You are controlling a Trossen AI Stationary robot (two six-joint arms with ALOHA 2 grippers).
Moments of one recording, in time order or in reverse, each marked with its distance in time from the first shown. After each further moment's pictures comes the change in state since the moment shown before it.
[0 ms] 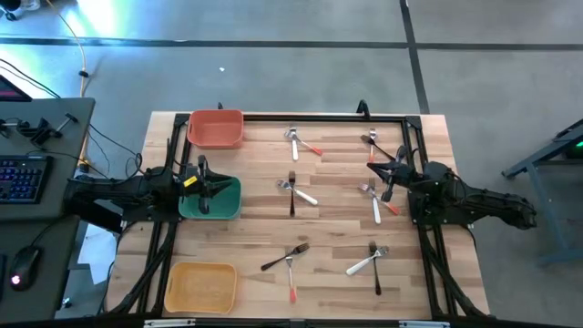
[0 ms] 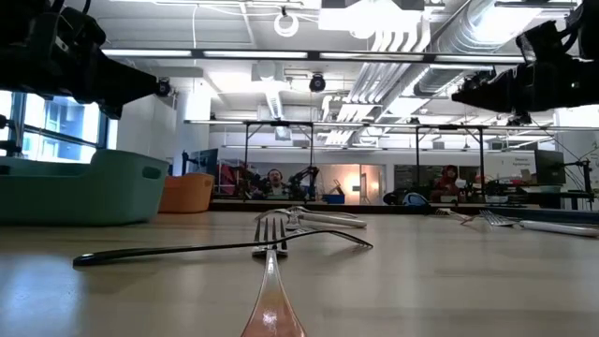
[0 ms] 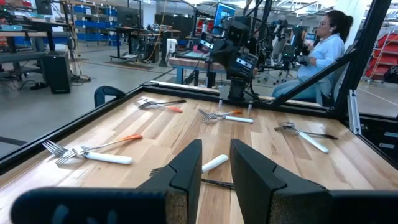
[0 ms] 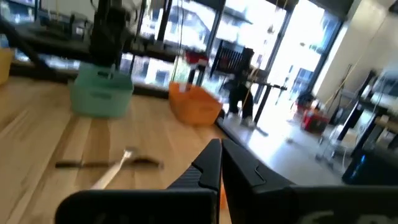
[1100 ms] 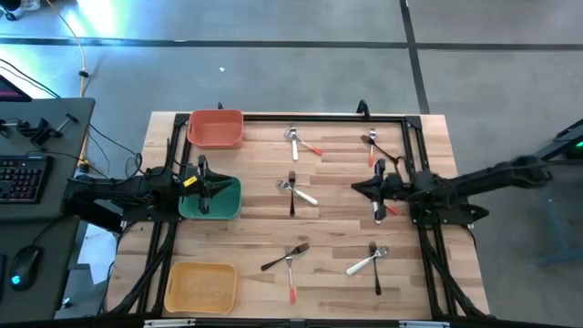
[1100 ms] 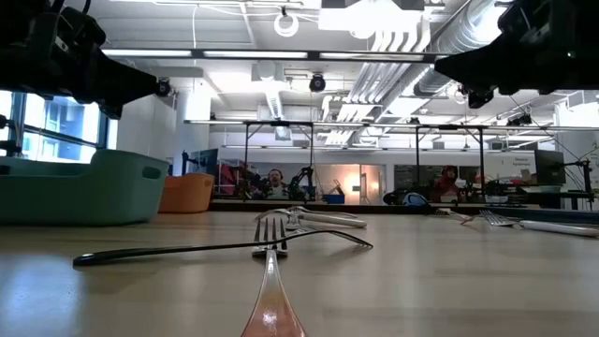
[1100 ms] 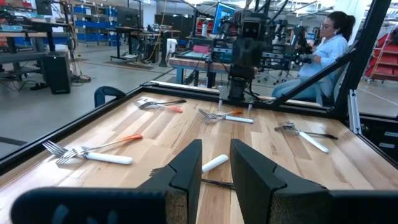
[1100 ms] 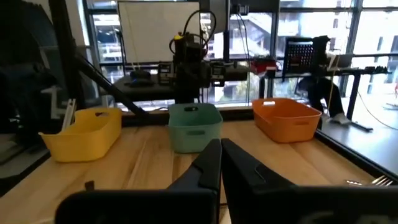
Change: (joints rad) left arm 0.000 0.000 0.000 0.000 0.000 0.001; right arm 0.367 0.689 0.059 0.643 0.099 0.308
